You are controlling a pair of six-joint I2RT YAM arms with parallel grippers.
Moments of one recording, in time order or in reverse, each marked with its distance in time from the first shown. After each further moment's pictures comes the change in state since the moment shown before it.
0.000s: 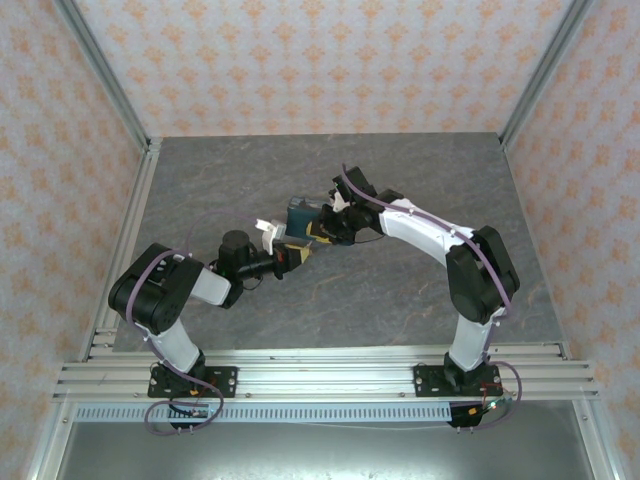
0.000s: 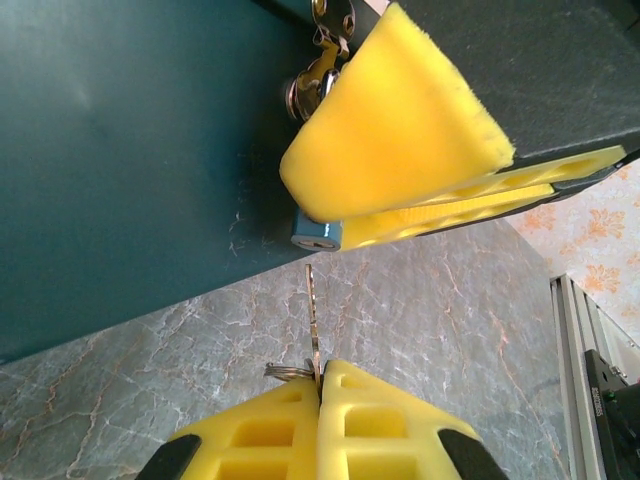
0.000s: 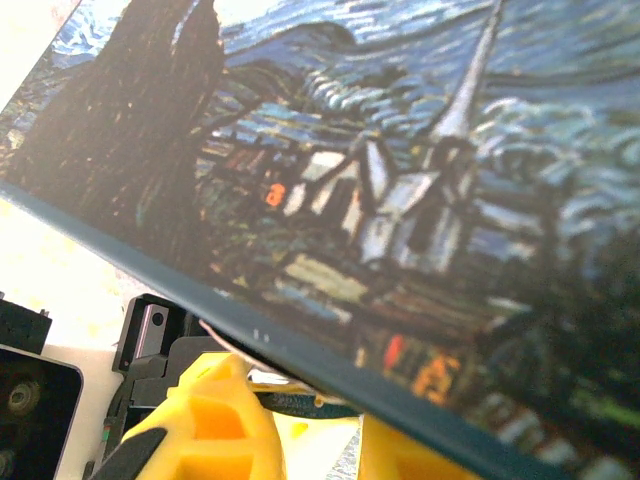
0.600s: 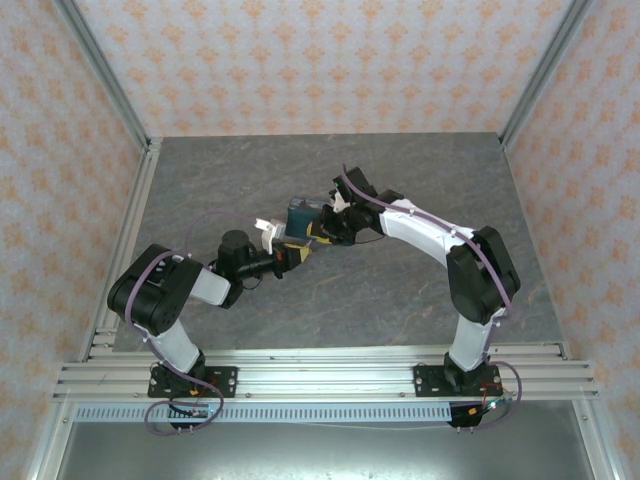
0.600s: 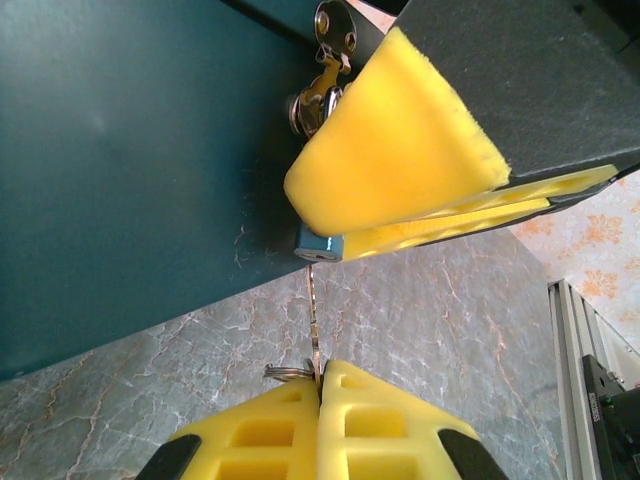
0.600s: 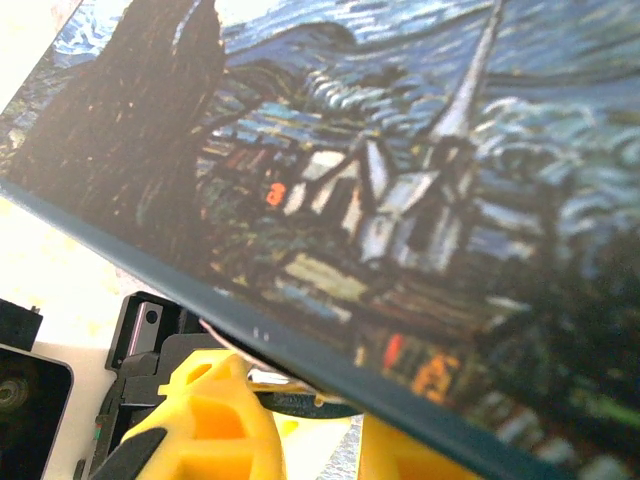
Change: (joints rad) left arm 0.002 -0.008 0.000 0.001 0.000 -0.014; right arm 0.000 -0.005 -0.006 0.000 -0.002 0.000
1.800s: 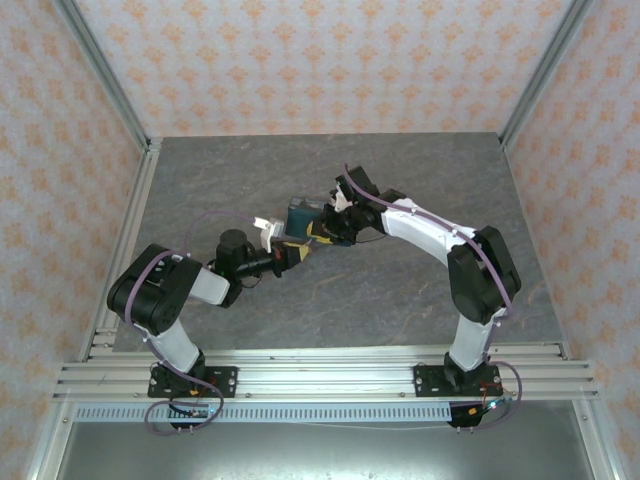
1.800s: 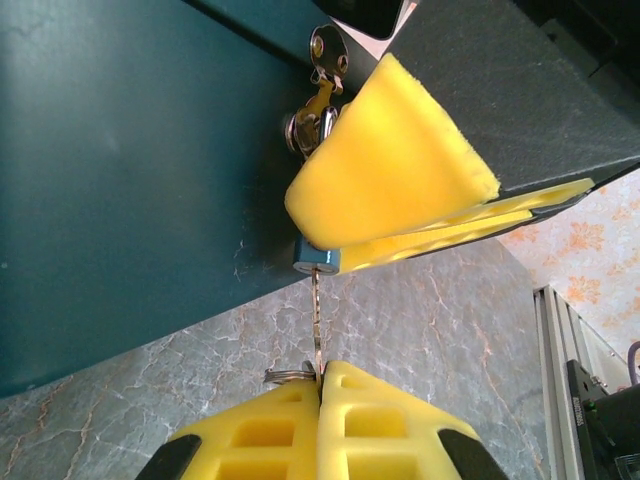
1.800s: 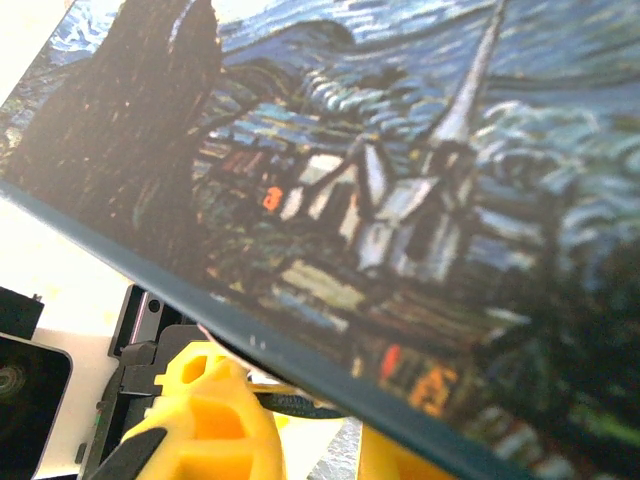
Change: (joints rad) left arm 0.013 0.000 0.001 0.029 0.024 -0.025; right arm -0.013 -0.001 -0.004 0.002 -0.046 0.000
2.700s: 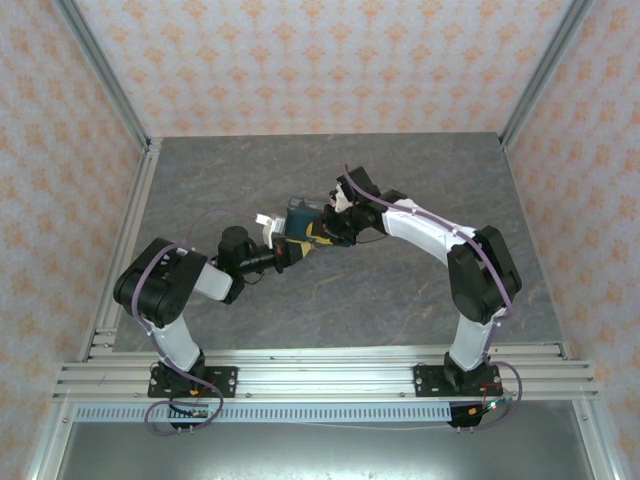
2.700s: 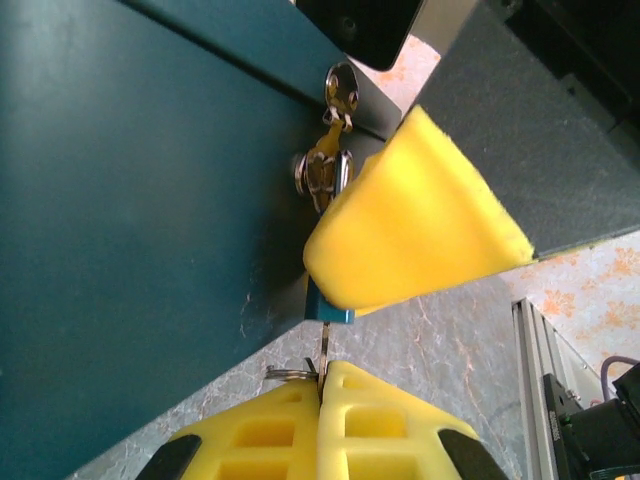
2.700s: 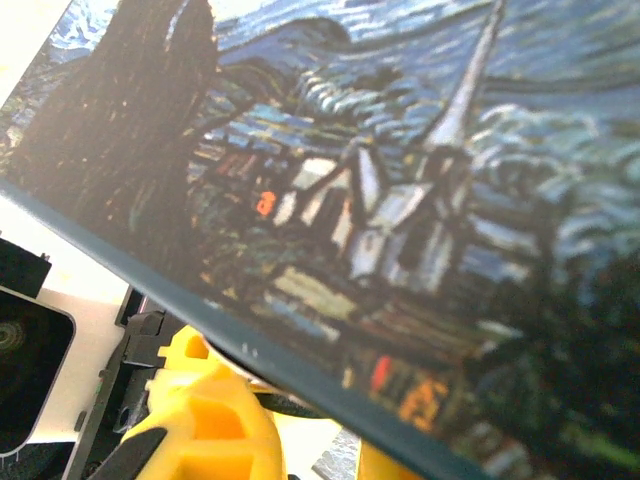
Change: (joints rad) left arm 0.005 0.059 0.043 0.051 0.031 -0.070; right arm -0.006 0.000 -0.014 0.015 -0.035 -0.011
